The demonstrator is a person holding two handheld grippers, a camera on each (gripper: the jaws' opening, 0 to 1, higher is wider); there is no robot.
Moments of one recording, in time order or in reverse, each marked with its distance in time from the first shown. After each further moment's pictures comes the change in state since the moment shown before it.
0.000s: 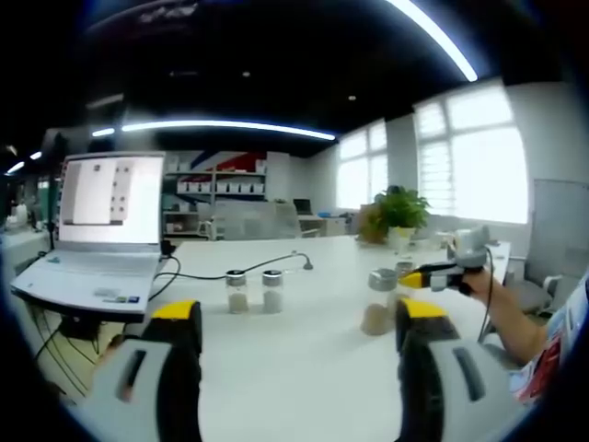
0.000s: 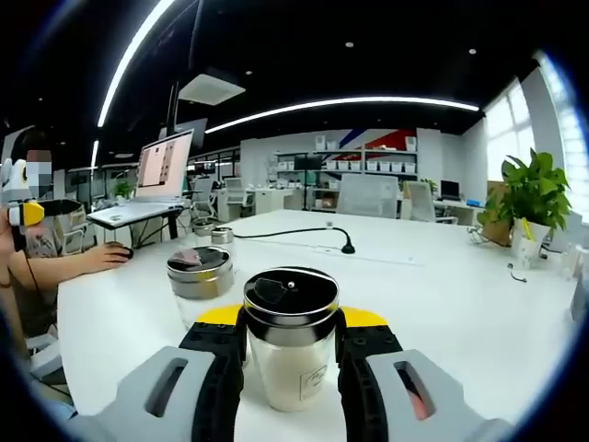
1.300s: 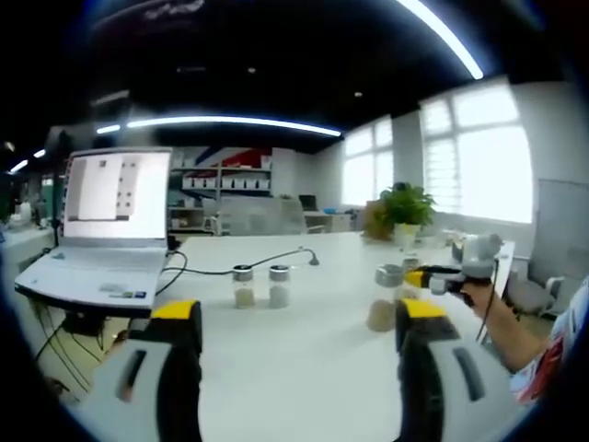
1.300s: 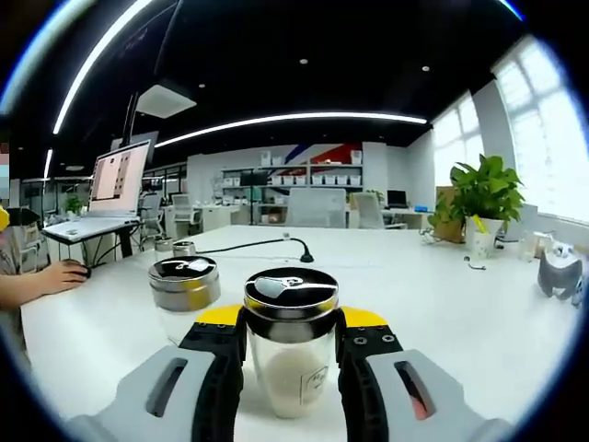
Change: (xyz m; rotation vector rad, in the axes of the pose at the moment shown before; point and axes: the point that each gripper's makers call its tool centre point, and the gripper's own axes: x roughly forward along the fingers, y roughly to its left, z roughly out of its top) left arm -0.001 0.007 -0.005 -0.007 0.019 0.024; right arm -0.003 -0.005 0.001 0.050 -0.072 -0.246
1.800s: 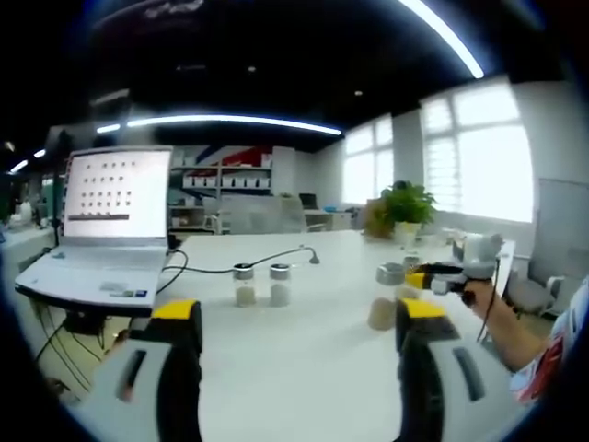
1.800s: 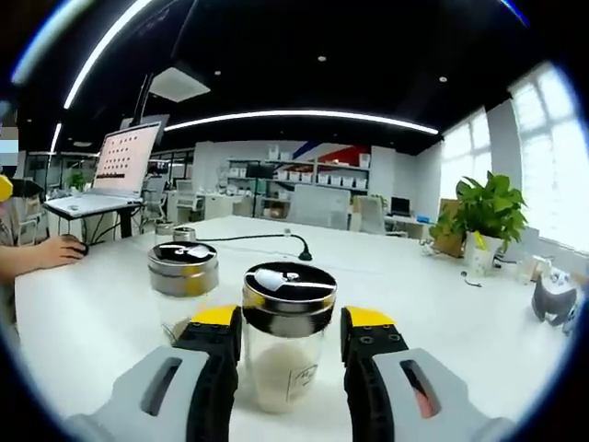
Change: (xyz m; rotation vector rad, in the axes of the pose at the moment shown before) left arm 0.001 0.002 -0.002 0.000 0.013 0.005; right arm -0.007 -0.004 0.004 -0.100 -0.020 0.014
